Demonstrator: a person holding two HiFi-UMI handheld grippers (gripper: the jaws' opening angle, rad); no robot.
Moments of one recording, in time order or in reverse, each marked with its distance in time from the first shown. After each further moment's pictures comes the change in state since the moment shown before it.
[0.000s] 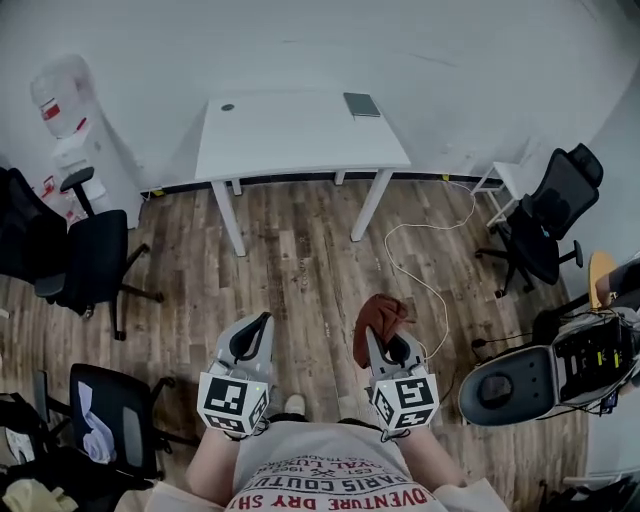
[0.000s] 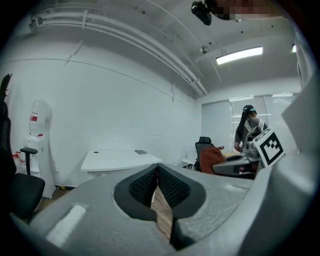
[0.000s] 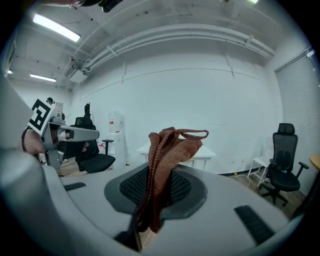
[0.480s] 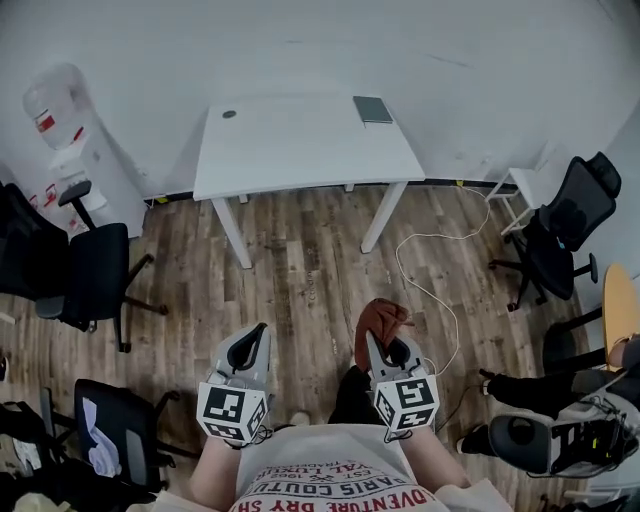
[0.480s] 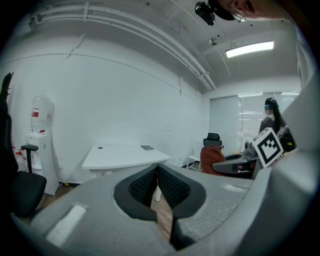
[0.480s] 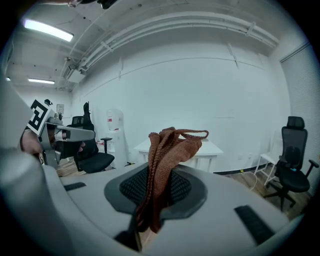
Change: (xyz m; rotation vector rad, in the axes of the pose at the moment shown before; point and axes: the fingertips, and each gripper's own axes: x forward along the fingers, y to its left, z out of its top) left arm 0.092 0.053 -0.008 -0.029 0.061 0.062; right arm 0.110 -0.050 0.003 0.023 0.053 0.055
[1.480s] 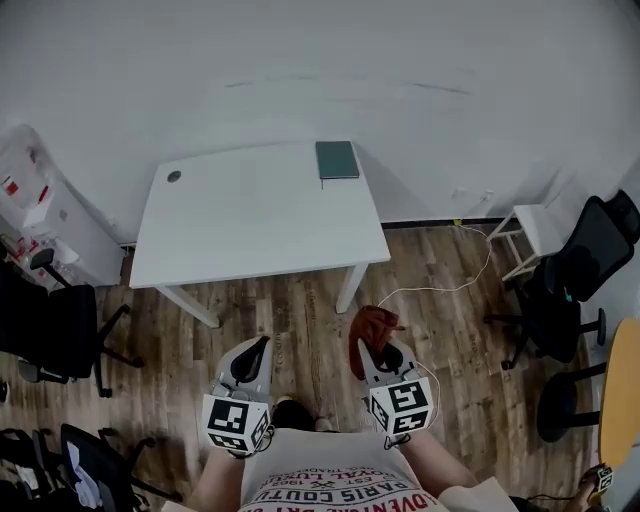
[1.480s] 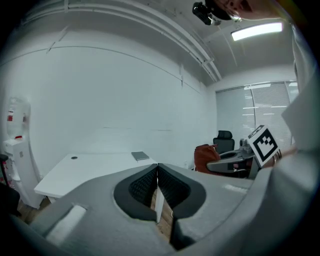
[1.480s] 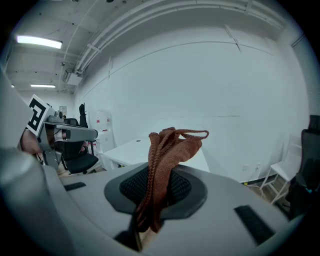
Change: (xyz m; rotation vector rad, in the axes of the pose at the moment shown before) left arm 0.368 -0.062 0.090 0.042 0.015 0.018; right arm 0.202 -0.313 0.086 -0.010 0.014 0.076
